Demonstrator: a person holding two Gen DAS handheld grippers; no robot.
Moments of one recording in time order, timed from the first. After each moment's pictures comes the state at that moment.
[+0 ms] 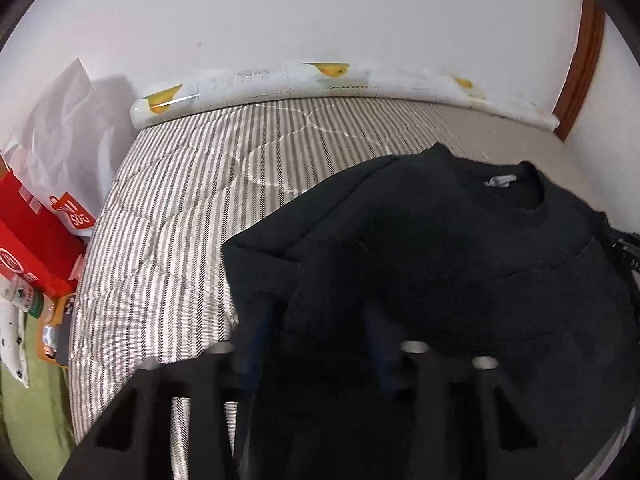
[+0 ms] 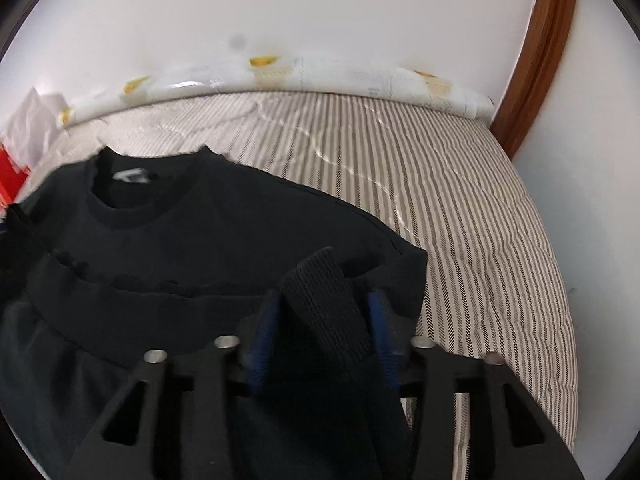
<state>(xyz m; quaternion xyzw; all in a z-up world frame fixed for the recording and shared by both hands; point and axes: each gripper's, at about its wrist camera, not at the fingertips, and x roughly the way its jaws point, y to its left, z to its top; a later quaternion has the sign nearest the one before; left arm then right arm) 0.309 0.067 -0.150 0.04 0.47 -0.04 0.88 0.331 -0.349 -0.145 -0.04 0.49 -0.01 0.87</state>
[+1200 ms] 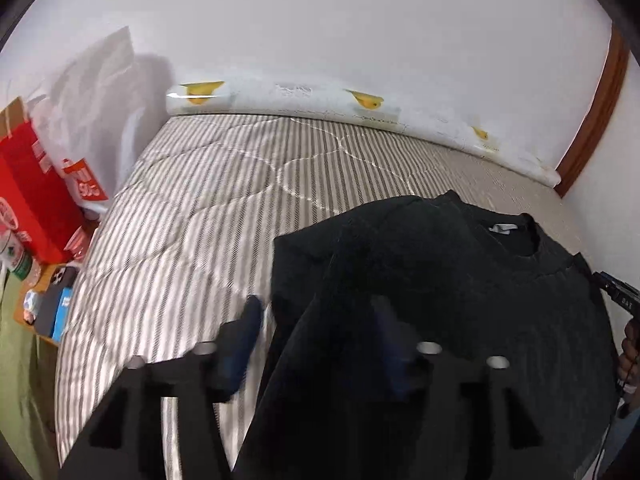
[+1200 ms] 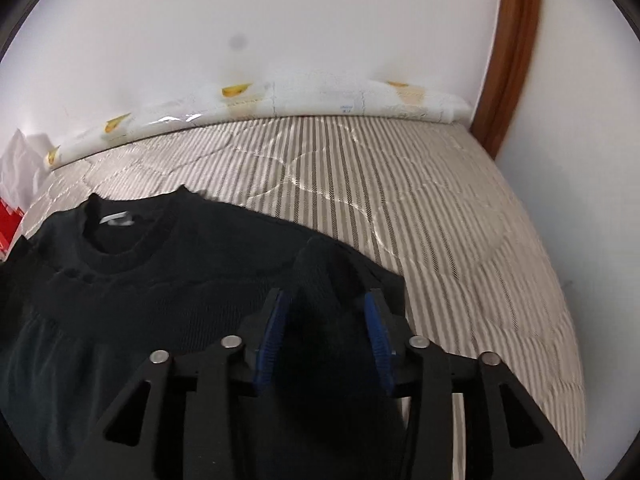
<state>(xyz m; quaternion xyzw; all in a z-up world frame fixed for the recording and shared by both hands) 0.293 0.105 -0.141 -0.06 0.43 -0.03 0.90 0.327 -0.357 -0.131 0.00 0.46 -0.03 0.89</state>
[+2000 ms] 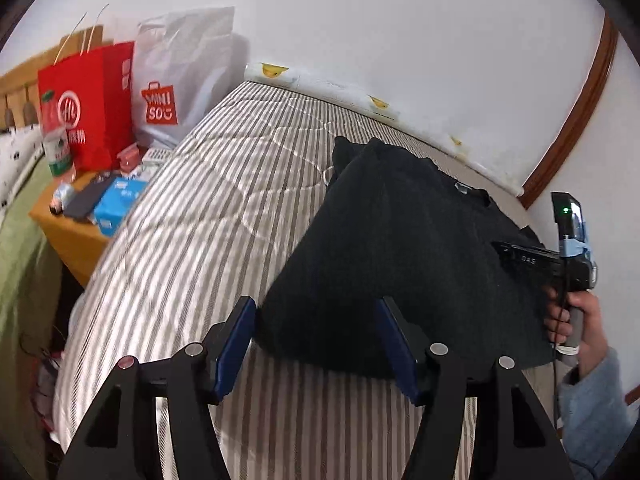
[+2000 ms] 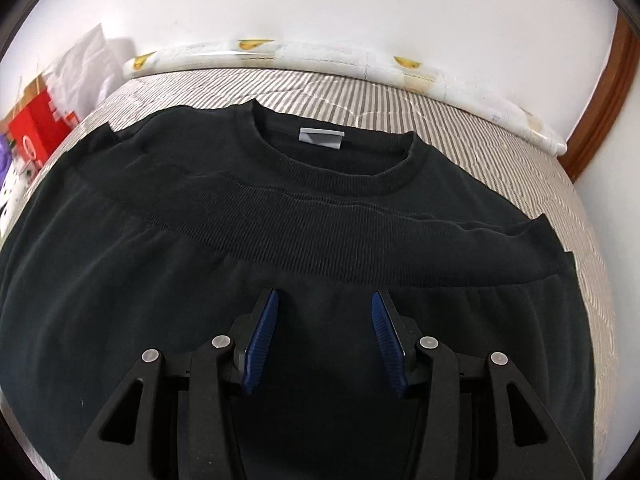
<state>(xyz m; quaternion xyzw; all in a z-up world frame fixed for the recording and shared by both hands) 0.107 0.170 -0.157 -0.16 0.40 -0.04 0.90 0.288 -0.180 -0.157 -0.08 0.49 0.04 0.87</state>
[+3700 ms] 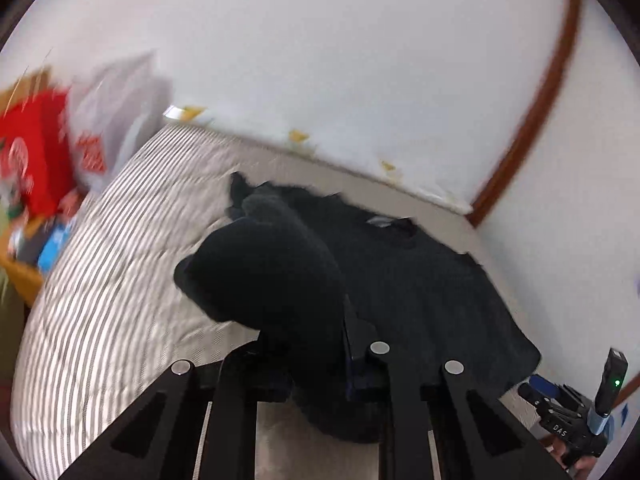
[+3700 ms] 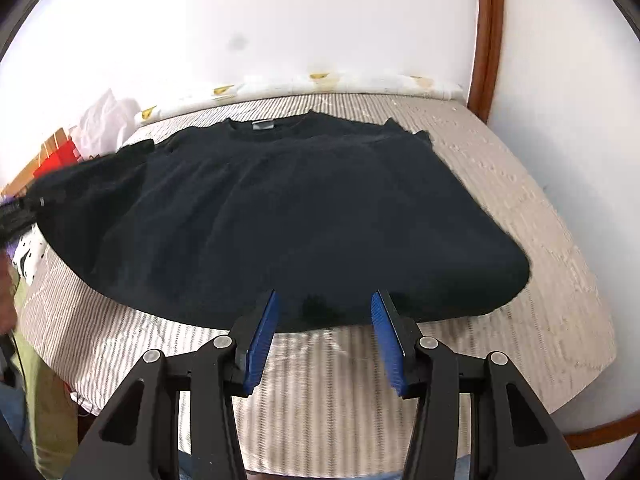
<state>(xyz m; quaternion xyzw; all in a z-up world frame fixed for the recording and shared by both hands) 0.135 0.060 -0.081 -0.13 0.34 -0.12 0.92 0.071 -0.285 -0.099 0.02 0.44 0.01 0.90</state>
